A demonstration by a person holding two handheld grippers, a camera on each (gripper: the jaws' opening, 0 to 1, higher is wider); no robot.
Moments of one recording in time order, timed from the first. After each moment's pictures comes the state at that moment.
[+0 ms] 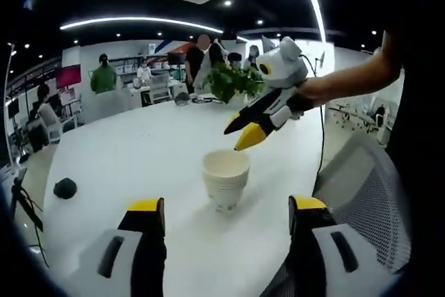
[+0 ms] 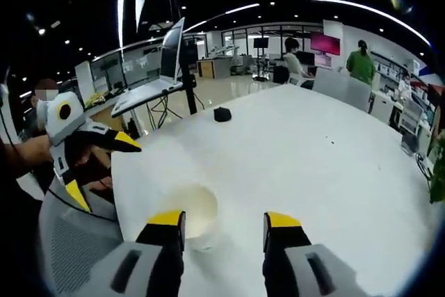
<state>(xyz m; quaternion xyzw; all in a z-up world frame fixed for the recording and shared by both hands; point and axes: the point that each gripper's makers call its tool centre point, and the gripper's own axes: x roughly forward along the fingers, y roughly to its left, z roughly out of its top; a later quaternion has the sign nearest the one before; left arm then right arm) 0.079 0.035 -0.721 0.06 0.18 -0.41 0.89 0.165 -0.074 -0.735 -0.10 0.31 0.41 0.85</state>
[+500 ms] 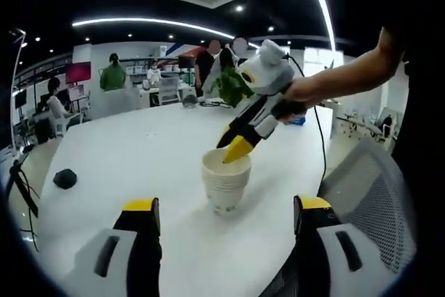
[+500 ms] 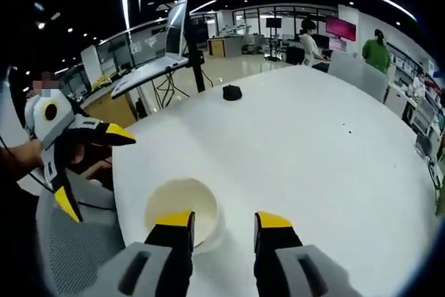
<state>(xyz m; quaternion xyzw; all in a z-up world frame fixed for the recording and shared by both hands) 0.079 0.026 -0.724 0.03 0.16 -0.40 0.90 0.173 -0.060 -0.761 -0.13 0.37 0.44 0.81</state>
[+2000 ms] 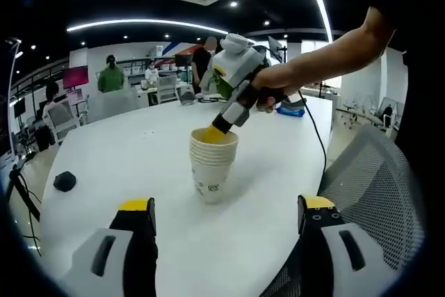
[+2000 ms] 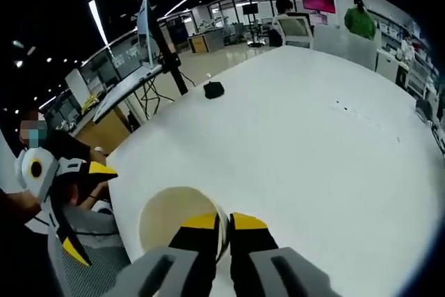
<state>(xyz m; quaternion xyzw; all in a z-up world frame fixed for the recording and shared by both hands) 0.076 0.022 -0.738 0.06 0.17 -0.40 0.90 0.209 -0.061 -0.764 -0.05 0.42 0.40 0.82</state>
